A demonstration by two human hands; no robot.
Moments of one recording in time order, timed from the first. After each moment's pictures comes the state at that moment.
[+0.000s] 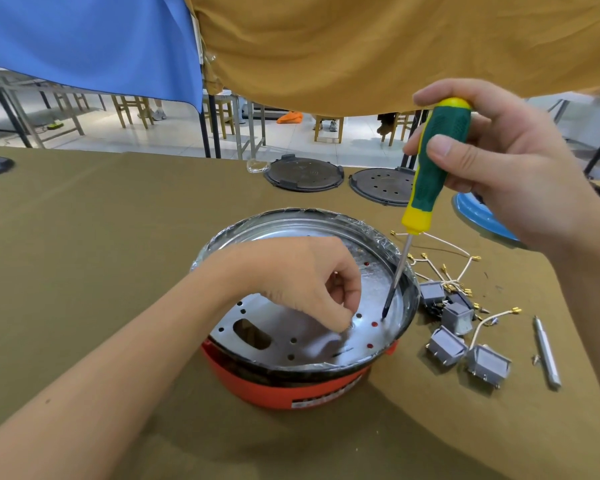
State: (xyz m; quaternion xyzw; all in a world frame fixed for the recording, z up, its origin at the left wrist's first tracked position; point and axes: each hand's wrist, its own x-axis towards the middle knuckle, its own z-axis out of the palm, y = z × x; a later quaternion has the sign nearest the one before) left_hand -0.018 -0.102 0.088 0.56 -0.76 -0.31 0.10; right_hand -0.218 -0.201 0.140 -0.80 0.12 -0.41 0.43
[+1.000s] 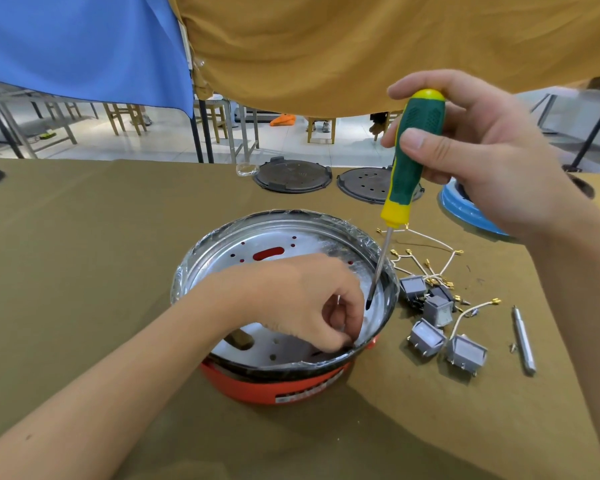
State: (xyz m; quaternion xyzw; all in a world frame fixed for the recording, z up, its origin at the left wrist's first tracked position) left_hand -0.042 -0.089 0.083 0.53 -0.80 -0.26 0.08; right_hand -0.225 -0.193 0.150 -0.81 0.11 -0.41 0.42
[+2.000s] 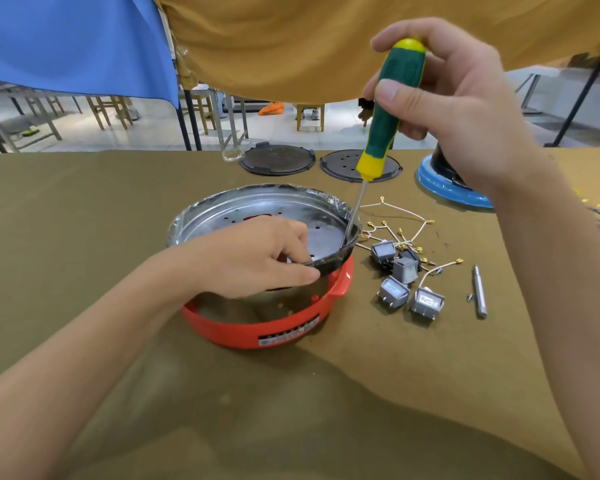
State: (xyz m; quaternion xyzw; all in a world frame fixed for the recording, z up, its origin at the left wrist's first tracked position) left_hand -0.042 -0.049 0.099 0.60 -0.77 -0.17 0.10; right_hand -0.243 -0.166 0.163 -0.82 0.13 -0.45 0.34
